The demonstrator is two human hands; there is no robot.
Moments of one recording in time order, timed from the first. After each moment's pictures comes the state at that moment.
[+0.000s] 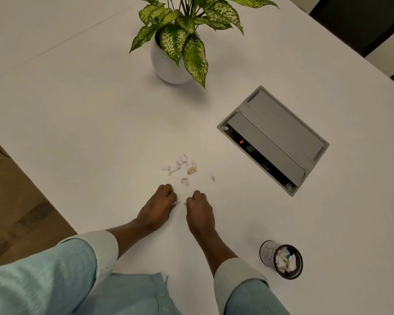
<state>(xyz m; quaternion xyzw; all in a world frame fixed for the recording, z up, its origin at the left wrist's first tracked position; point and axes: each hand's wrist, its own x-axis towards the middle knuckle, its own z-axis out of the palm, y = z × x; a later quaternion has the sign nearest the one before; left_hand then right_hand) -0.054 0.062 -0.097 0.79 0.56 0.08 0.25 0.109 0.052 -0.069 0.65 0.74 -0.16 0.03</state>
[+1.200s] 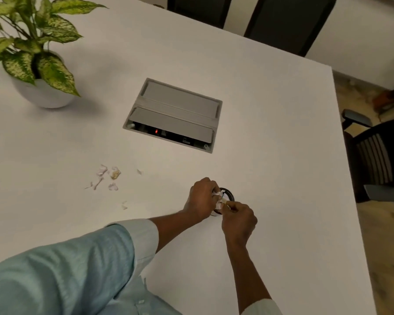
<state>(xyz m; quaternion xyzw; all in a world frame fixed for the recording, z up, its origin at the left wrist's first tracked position) 0.233 -0.006 0.004 0.79 0.40 0.13 0.45 0.305 -0.114 0.009 0.92 0.14 -0.14 -0.33</state>
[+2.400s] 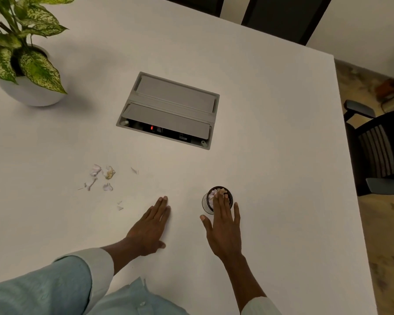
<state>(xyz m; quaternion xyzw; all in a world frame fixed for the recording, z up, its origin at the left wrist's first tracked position) 0.083 -0.011 -0.081 0.92 0.26 -0.19 0.20 0.304 -0.144 -0.035 0.85 0.50 -0.13 -0.03</state>
